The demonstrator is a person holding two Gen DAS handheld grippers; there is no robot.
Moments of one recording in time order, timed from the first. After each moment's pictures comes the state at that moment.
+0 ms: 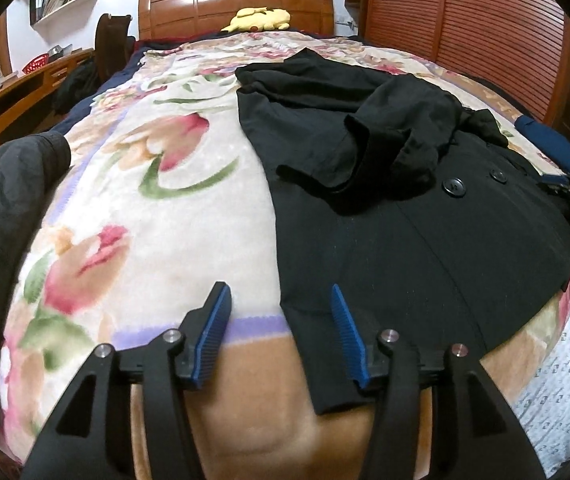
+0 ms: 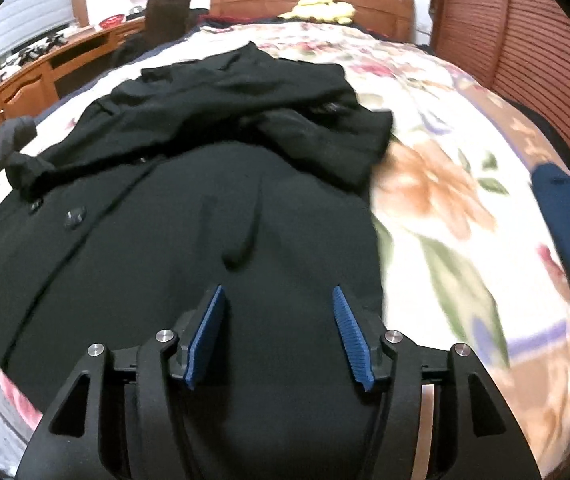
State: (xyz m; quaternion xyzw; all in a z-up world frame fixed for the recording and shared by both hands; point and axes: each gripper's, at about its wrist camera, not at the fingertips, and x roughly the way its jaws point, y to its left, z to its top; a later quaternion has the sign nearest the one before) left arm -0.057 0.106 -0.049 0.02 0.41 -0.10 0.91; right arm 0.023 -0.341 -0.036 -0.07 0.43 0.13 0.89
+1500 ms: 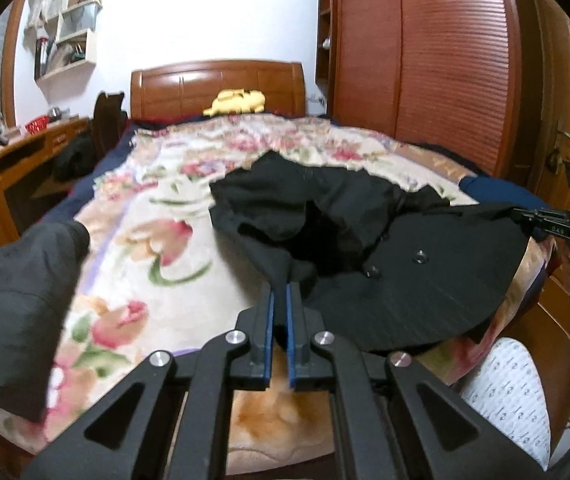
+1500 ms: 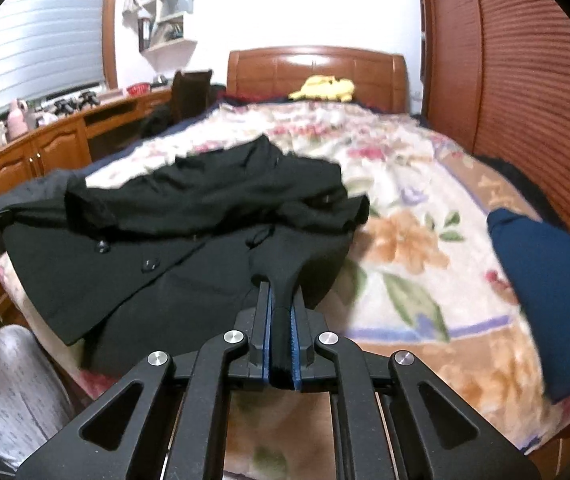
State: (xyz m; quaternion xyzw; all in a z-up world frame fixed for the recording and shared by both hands) left arm -0.154 0.090 0.064 0.01 0.26 -0.14 0.96; right arm -0.087 -0.346 0.058 -0.05 0.27 0.16 0.95
